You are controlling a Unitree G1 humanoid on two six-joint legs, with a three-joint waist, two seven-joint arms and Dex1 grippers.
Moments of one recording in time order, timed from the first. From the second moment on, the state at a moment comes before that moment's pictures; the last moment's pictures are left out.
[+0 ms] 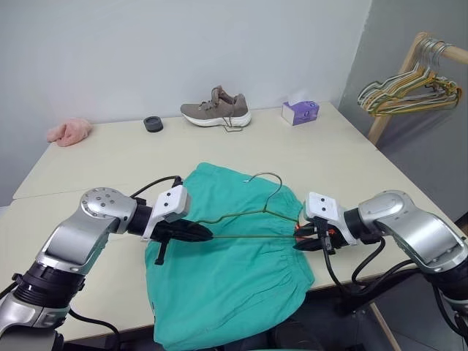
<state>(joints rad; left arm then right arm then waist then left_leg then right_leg) -0.36 0.92 -0.15 -0.17 -0.38 0.45 -1.39 -0.50 -0.86 0.38 -0.40 0.28 0.89 1.15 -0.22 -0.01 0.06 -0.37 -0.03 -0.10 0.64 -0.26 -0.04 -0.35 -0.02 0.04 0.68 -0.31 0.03</state>
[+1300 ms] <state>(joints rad) -0.31 0.80 0.00 -0.08 -0.47 0.55 -1.23 0.29 -0.94 -0.40 -0.53 0.62 1.24 0.99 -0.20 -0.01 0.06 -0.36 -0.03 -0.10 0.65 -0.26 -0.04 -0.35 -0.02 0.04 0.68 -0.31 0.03</state>
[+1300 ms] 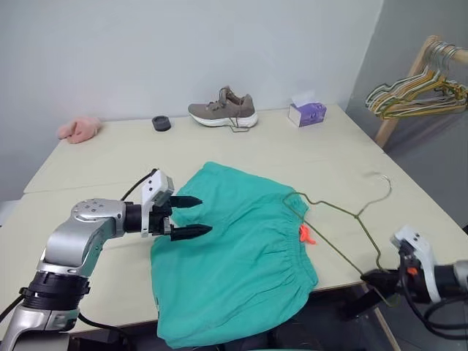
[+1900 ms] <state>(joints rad) -0.33 0.80 -0.06 -0.05 -0.37 0.38 -1.24 0.29 -0.83 -0.46 -0.54 0.77 1.40 0.83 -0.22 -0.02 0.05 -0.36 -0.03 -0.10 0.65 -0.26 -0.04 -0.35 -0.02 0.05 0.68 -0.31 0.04</state>
